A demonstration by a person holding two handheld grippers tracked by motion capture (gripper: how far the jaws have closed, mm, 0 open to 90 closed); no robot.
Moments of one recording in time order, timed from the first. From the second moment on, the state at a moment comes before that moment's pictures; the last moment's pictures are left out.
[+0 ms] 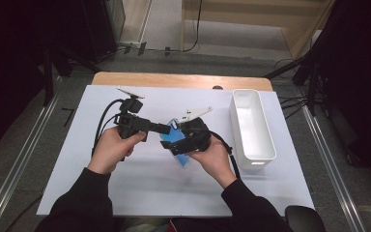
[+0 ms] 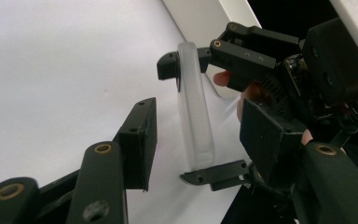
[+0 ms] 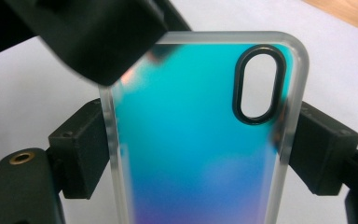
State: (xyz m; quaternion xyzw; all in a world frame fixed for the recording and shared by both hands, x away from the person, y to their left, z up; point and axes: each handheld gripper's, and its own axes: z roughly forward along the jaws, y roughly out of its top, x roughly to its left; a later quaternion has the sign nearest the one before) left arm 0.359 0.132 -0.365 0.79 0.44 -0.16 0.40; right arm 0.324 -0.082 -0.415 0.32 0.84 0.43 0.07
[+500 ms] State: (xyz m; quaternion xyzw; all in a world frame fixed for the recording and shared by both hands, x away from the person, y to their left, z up) left arm 0.357 0.143 -0.359 0.80 0.39 -0.14 0.43; right arm 0.326 -0.096 -0.413 0.29 0.85 0.44 0.02
